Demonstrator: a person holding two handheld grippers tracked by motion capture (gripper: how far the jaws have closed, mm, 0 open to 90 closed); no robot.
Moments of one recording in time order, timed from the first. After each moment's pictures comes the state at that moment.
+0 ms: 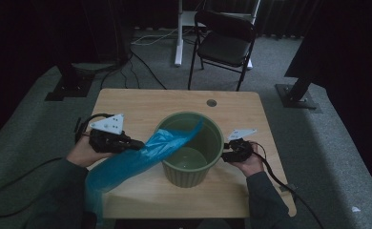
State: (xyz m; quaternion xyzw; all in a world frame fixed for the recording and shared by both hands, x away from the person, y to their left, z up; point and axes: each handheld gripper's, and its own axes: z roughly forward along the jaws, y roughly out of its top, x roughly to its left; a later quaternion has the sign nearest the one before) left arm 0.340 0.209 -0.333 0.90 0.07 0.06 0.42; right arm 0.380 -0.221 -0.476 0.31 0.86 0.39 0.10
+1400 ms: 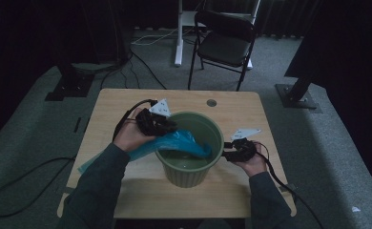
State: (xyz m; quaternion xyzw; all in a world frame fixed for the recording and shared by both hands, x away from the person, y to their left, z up) left arm 0.389 0.110 -0.340 0.91 0.14 0.13 0.37; right arm 0.378 -0.231 -0.472 0.32 0.86 0.39 0.11
